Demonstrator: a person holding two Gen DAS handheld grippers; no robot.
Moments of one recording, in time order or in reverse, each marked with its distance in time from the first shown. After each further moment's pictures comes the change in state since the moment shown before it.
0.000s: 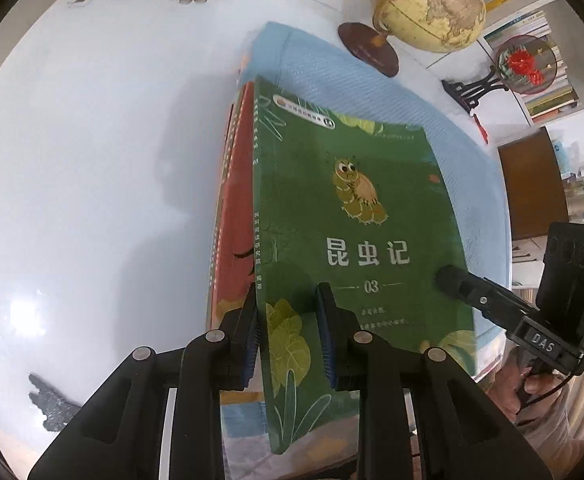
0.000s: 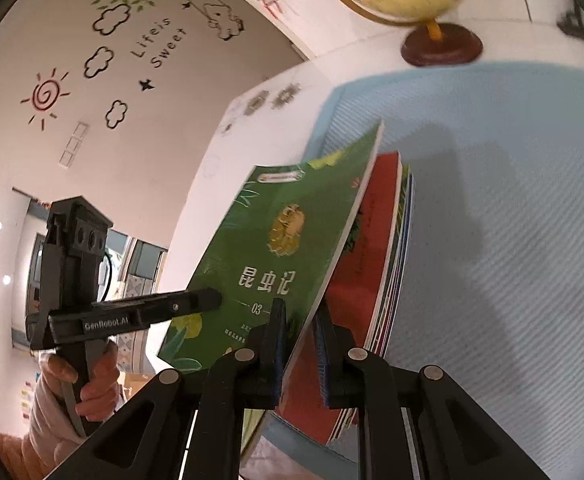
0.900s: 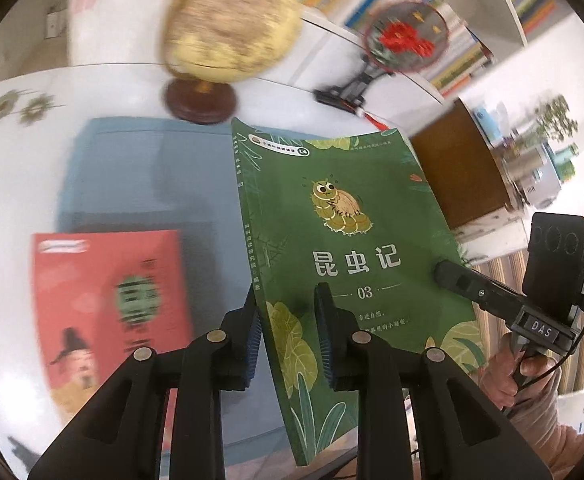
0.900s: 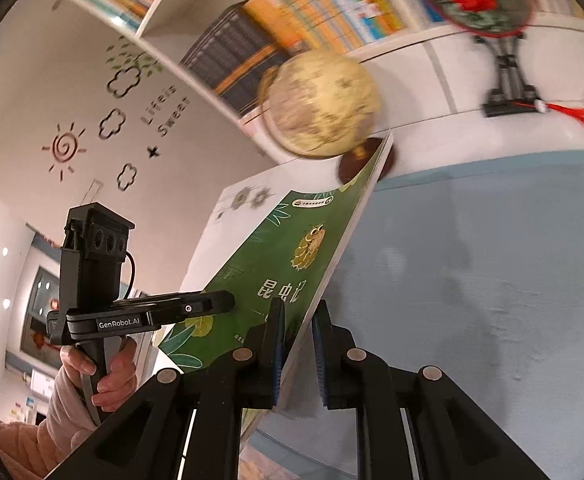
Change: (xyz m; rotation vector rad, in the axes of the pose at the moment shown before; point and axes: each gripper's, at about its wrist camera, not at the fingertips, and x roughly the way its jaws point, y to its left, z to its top) left arm -0.017 -0.180 0.045 0.229 -0.103 -0.127; right arm -0.193 -0.058 0.023 -0.037 -0.218 -0.003
